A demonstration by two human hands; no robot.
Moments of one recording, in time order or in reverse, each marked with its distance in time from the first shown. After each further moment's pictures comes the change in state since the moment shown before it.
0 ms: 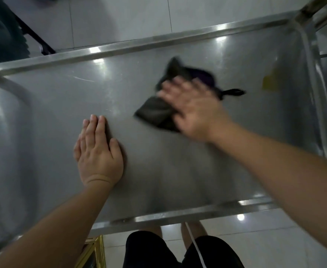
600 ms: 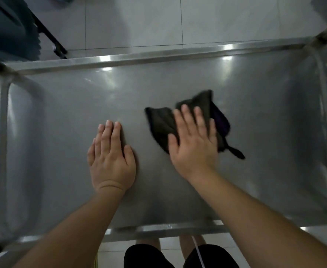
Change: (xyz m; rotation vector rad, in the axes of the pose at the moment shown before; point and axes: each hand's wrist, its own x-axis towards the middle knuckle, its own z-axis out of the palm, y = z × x) left_hand -0.001 0.004 -0.005 0.012 -0.021 -0.012; right_hand -0.018 -0.102 0.020 0.040 0.113 0.490
